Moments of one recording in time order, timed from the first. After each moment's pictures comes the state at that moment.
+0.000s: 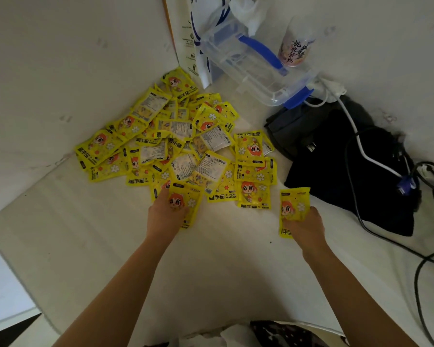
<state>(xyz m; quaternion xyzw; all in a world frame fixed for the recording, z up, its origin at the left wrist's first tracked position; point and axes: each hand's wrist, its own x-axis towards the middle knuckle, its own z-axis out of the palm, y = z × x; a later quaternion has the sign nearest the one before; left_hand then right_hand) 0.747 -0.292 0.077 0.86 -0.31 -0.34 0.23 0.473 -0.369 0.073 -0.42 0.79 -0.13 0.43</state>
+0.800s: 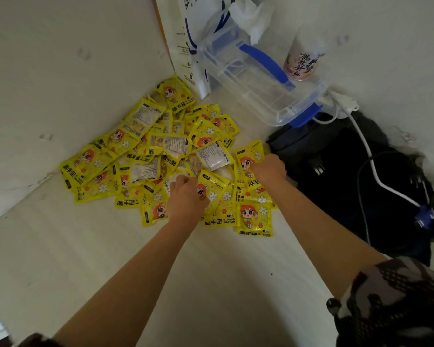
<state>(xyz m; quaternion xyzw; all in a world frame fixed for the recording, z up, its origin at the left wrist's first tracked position) 0.733 -0.399 0.053 0.85 -0.44 -0.27 0.12 0.590 -0.532 0.058 -0.55 0.74 -0.01 0.39</state>
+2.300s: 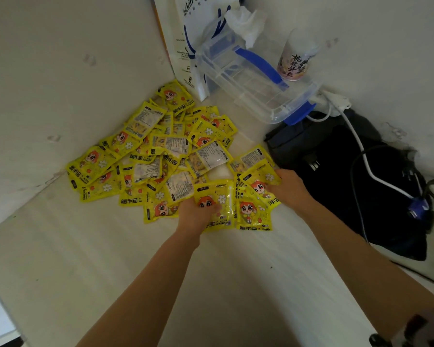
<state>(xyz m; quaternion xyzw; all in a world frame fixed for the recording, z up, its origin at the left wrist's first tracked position) 0.702 -0.370 0.074 0.77 -0.12 -0.51 0.37 0.523 -0.493 0.080 -0.65 0.62 -0.02 0.43</state>
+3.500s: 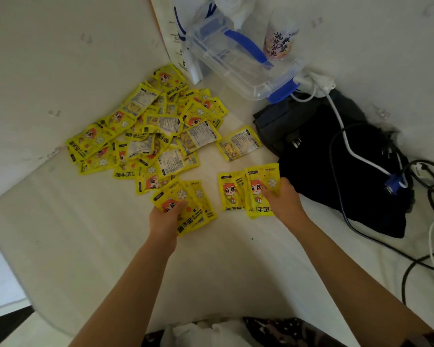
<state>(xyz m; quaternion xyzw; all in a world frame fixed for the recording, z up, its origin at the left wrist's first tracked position) 0.689 -0.290 0.051 0.73 0.03 -0.47 0.50 0.469 -0.417 0.070 -0.58 0.65 -0.12 0.48</state>
